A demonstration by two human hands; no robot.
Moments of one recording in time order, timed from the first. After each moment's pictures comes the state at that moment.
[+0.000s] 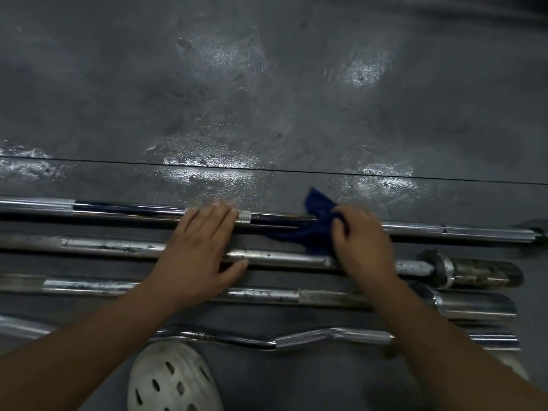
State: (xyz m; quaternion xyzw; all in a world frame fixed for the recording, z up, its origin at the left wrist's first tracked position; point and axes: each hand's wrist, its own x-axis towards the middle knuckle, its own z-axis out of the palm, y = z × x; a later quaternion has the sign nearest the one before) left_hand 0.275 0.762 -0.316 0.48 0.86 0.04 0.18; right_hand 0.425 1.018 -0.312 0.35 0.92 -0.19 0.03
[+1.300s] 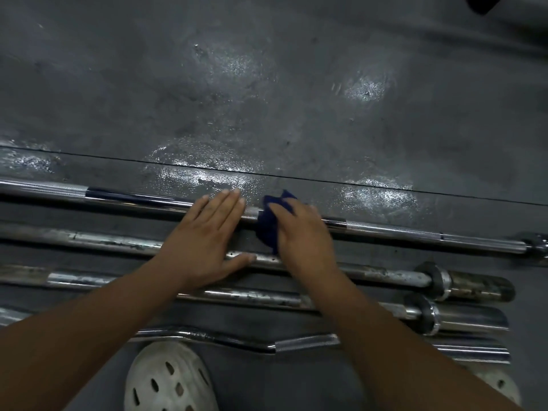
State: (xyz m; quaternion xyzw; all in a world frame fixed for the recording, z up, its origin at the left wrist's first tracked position) left_hand 0.257 0.766 -0.331 0.50 0.85 0.03 0.16; right_hand 0.367 0.950 -0.325 0.20 0.96 -0.18 0.02
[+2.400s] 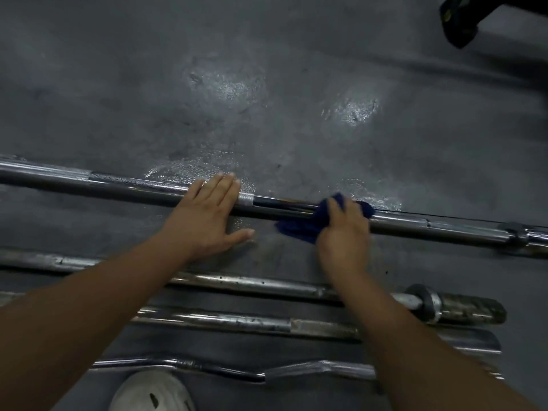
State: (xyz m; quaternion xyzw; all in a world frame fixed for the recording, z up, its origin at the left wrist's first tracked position) left_hand 0.201 0.815 -0.333 0.47 0.87 0.01 0.15; right_hand 0.370 1.028 -0.323 0.37 0.92 -0.11 0.00
